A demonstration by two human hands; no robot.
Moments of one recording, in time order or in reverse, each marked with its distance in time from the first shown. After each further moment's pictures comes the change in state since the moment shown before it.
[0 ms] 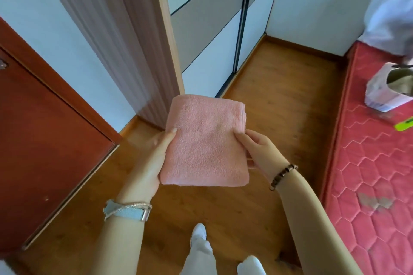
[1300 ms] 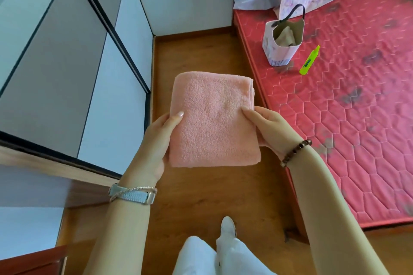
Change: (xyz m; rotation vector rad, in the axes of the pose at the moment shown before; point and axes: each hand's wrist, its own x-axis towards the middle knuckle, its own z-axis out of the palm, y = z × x) left_hand 0.175 0.108 0.264 0.367 -0.617 0.071; right_hand 0.084 -0.014 -0.214 0.374 0.556 -0.012
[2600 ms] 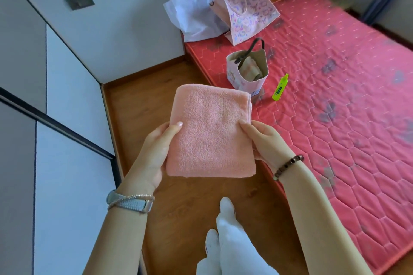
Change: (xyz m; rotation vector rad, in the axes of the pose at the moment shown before) left_hand 0.302 0.173 0.054 0.160 -0.311 -0.004; right_hand 0.244 -0.106 -0.041 0.178 0.366 0.075
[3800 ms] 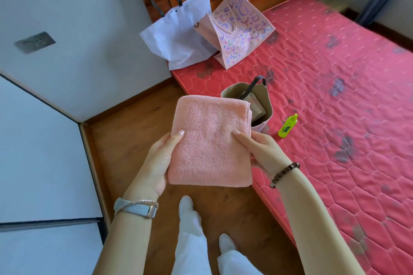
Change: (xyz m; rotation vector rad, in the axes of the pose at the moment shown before) left_hand 0.307 0.131 0.048 0.018 -0.089 -0.093; right_hand 0.288 -0.116 -0.037 0.140 0.016 0.094
